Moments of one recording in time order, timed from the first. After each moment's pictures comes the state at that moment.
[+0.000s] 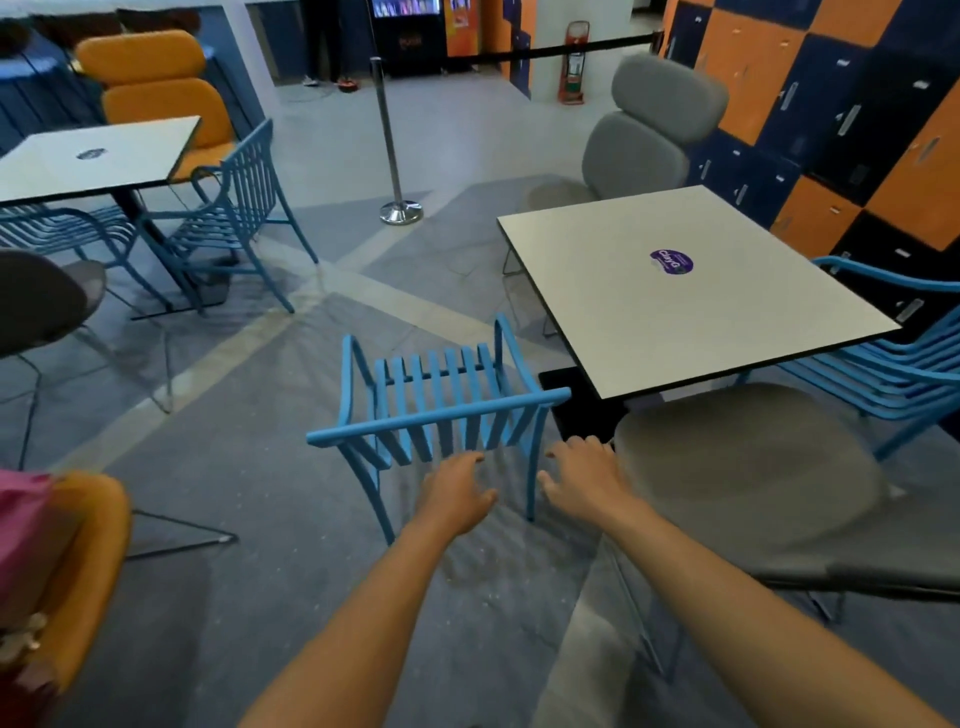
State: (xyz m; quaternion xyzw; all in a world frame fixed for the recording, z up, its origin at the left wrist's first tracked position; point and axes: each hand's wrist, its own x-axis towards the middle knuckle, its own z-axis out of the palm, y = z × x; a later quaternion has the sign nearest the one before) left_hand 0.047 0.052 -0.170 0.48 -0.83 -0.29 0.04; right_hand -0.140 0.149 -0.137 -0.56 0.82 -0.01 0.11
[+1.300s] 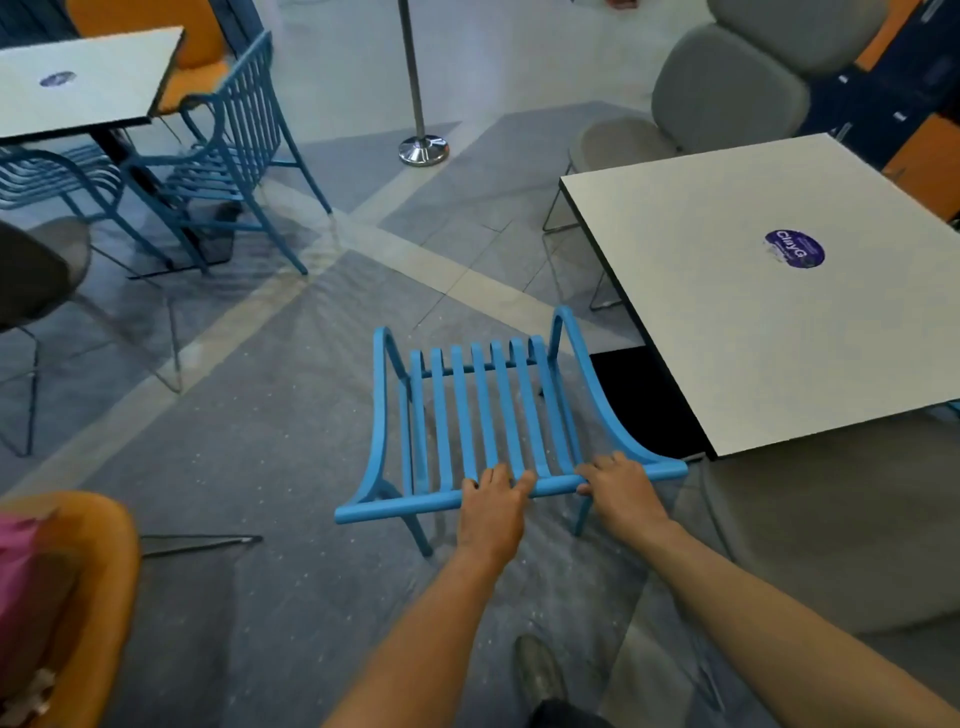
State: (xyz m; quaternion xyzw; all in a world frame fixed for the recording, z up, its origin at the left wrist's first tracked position) left_hand 0.031 -0.129 -0.257 0.41 -0.90 -0.15 -0.04; right_hand -0.164 -0.061 -0.254 -0.59 0.79 0.07 0.15
